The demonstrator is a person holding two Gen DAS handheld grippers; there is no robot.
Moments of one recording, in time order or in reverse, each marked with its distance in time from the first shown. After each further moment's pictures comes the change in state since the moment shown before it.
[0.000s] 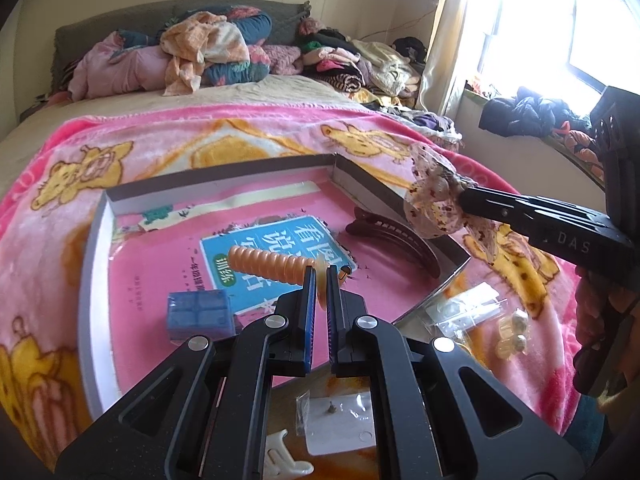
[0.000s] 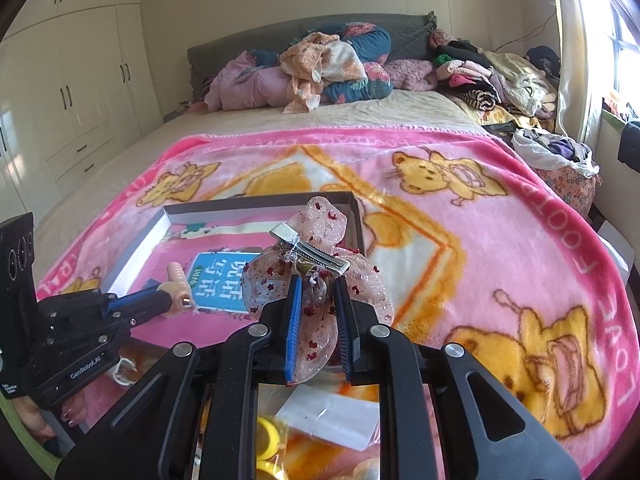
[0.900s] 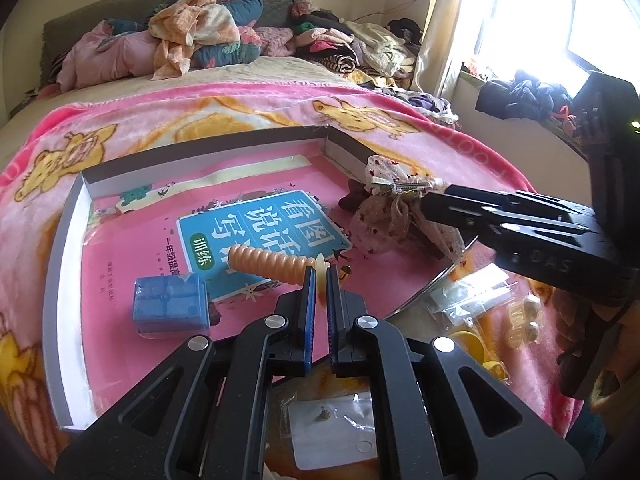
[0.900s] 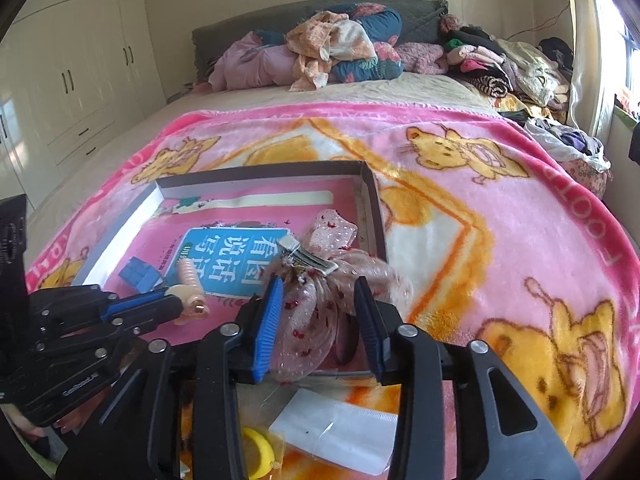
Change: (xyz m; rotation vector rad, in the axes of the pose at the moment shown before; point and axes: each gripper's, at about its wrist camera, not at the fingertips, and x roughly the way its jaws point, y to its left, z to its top) left arm 0.021 -0.004 -0.010 0.011 0.060 -0.013; right arm 0.032 0.002 -0.016 -0.008 0.039 0.031
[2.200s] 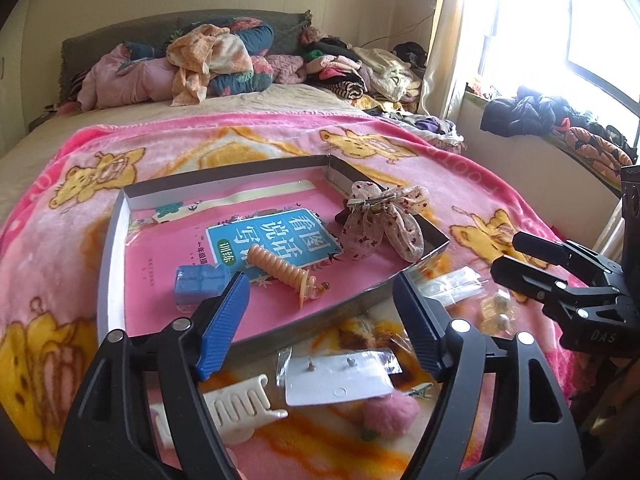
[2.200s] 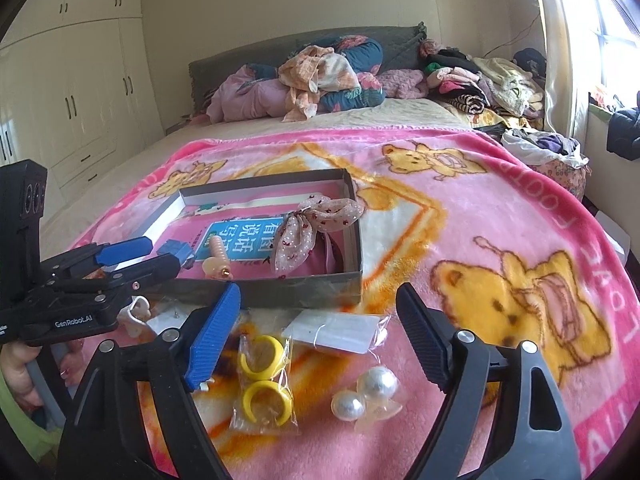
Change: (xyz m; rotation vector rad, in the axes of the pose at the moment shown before) left arm -0.055 -0.018 -0.013 0.004 -0.101 0.057; right arm -0.088 0.005 -0.058 0.036 -0.123 -0.035
